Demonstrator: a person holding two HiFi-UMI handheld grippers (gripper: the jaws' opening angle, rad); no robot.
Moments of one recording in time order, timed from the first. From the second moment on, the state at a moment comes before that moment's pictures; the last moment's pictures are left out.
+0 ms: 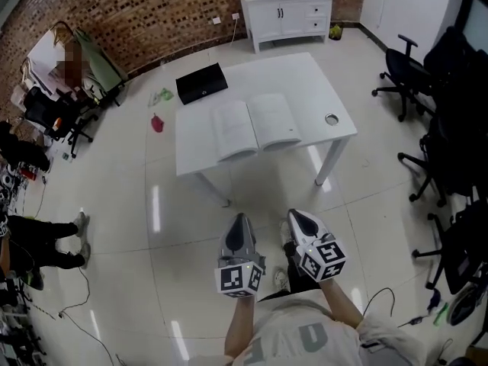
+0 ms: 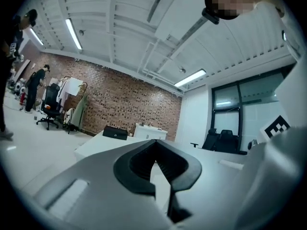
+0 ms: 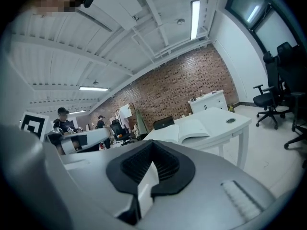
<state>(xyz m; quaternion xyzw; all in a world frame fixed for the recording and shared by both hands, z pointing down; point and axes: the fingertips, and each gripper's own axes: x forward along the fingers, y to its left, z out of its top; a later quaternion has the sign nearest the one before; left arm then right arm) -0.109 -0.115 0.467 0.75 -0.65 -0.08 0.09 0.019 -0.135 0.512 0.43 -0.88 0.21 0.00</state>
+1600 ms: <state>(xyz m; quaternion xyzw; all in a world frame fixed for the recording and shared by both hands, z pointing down) -0.160 -0.441 0.500 0.76 -0.64 -0.01 0.11 -0.007 -0.434 0.618 0.43 -0.76 0.47 -0.10</state>
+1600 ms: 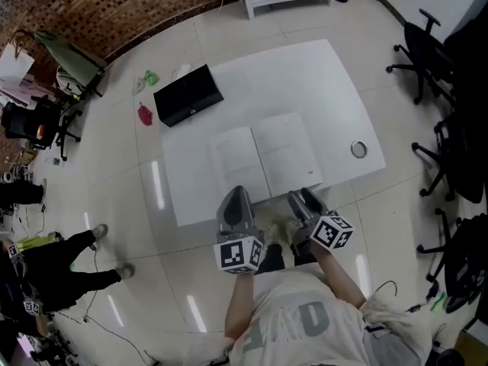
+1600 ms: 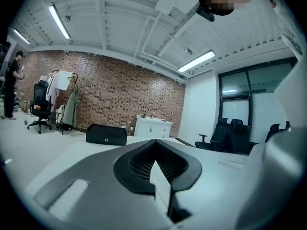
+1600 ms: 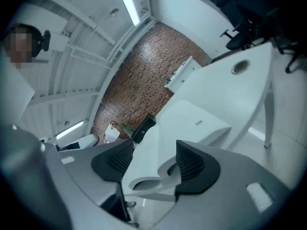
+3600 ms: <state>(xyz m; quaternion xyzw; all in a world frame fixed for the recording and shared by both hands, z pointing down) -0.233 -0.396 0.528 0.71 -0.69 -0.01 0.15 -0.066 -0.437 0.585 0.52 -0.83 0.21 0.02</state>
